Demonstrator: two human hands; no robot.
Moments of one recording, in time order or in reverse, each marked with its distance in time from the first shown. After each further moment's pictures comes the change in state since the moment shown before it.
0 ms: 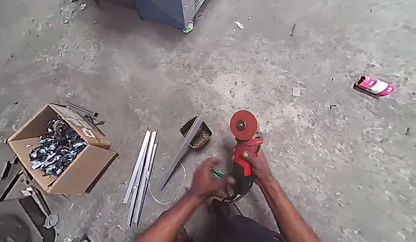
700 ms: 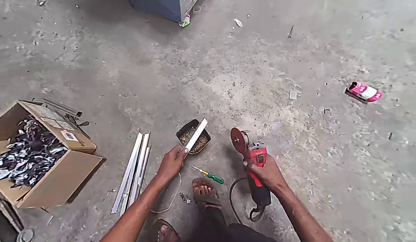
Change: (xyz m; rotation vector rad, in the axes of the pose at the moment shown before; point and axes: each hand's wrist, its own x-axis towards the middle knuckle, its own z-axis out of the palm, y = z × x) left_hand 0.065 -0.063 -0.103 -0.010 -0.085 -0.338; right_hand 0.006 -0.023 -0.036 -0.977 0.168 0.181
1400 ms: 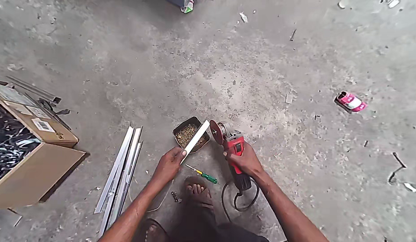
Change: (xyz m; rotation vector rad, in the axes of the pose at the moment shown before) left_hand -0.006 -0.003 0.010 -0.184 -0.058 -0.056; right_hand 0.045 -0.035 0.040 -0.072 -0.135 -0.097
